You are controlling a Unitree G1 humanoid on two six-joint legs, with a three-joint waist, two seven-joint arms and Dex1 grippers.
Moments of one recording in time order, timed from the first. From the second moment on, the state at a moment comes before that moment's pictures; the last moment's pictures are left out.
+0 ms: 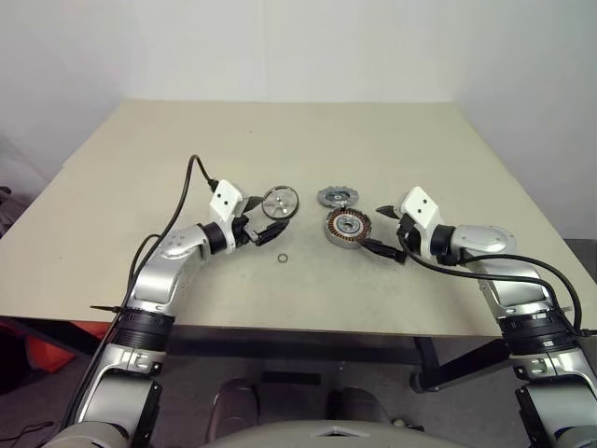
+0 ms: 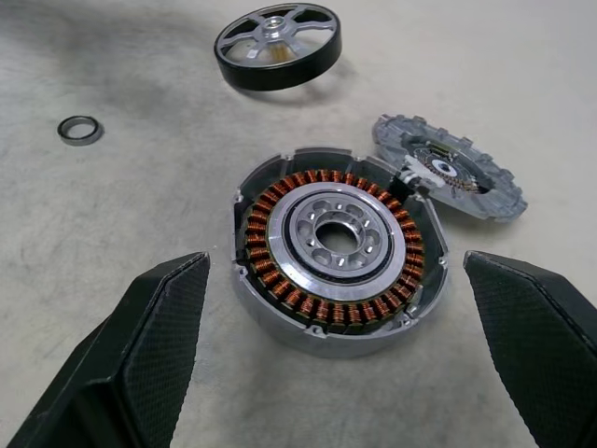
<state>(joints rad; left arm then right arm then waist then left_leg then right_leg) -0.40 0.35 -0.06 0.10 -0.29 0.33 -0.76 -0.38 -0.65 0.06 0.04 0.16 0.38 0.91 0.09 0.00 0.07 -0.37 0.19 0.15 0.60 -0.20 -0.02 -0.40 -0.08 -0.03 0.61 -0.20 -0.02</state>
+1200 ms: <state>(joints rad) -0.37 0.34 -0.22 0.26 -0.08 0.13 -0.81 -0.39 -0.65 0.11 0.04 0.14 0.39 0.86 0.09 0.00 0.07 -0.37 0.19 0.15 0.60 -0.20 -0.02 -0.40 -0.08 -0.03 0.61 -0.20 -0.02</state>
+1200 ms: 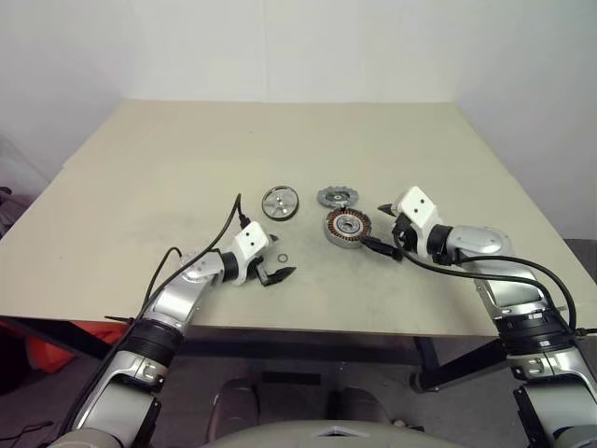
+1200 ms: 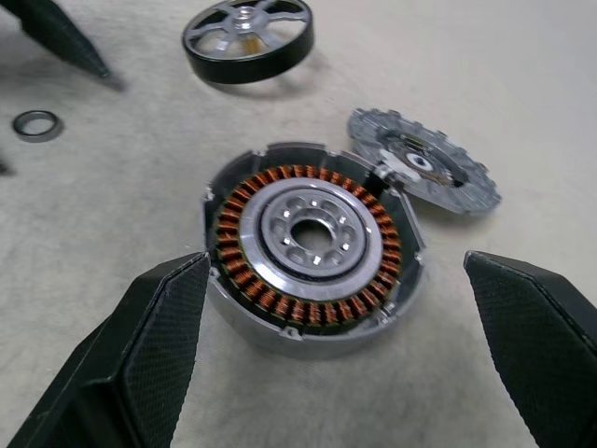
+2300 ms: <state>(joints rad) -0.34 0.34 -0.16 0.22 -0.09 0.14 -0.73 -0.64 -0.62 0.38 0.26 -0.13 0.32 1.03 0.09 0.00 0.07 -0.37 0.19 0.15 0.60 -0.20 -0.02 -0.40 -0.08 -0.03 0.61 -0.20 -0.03</state>
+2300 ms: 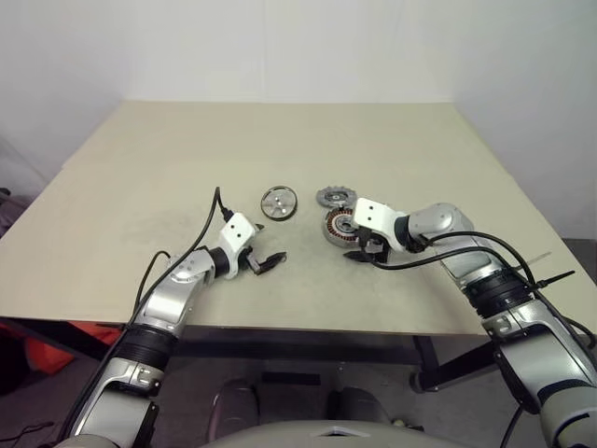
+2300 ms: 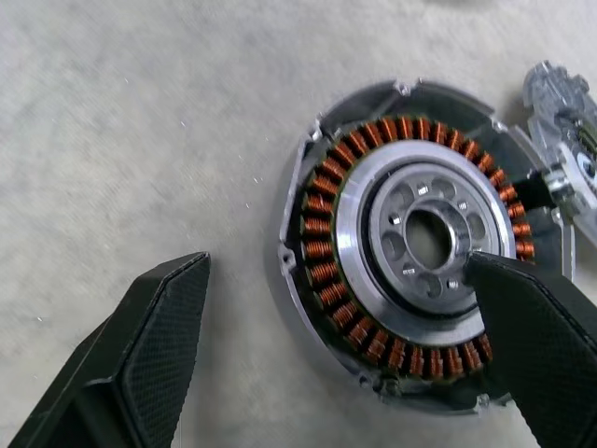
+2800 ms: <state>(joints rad) -0.33 0.34 -0.16 0.22 -0.09 0.14 -0.73 -0.64 -0.60 0.38 0.27 -0.15 0.32 1.03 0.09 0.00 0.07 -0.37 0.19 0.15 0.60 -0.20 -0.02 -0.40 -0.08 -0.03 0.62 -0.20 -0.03</state>
